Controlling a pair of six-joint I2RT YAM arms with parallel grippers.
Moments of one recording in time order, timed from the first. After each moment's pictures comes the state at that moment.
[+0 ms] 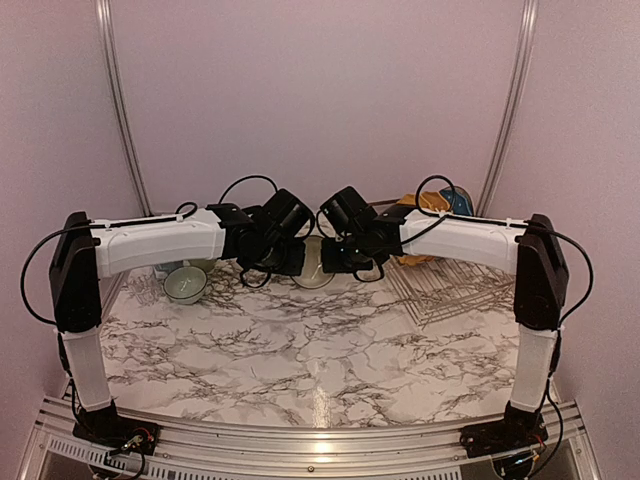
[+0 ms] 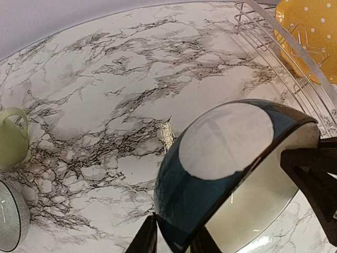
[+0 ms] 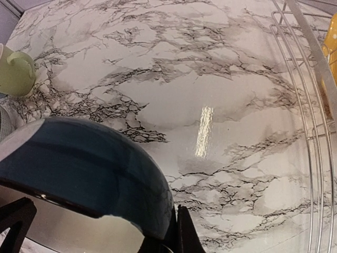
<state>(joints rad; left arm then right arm) -0.89 1.92 1.61 -0.62 -0.38 -0.53 0.83 1.96 1.63 -0.57 0.24 0.61</state>
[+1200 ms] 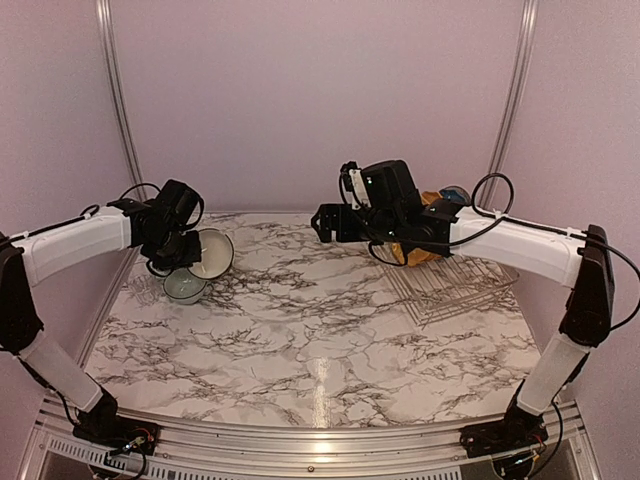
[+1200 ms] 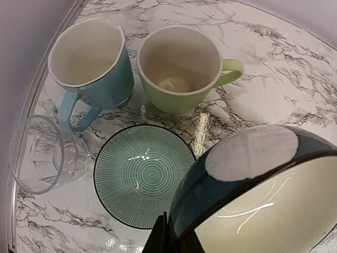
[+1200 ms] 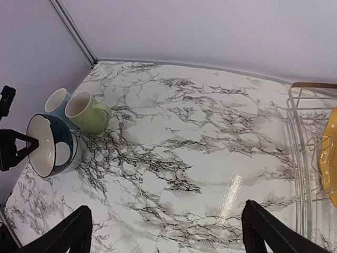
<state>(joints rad) -0.47 1.54 1.22 -0.71 -0.33 -0.58 0.82 1.69 1.45 -0.25 0.16 0.41</state>
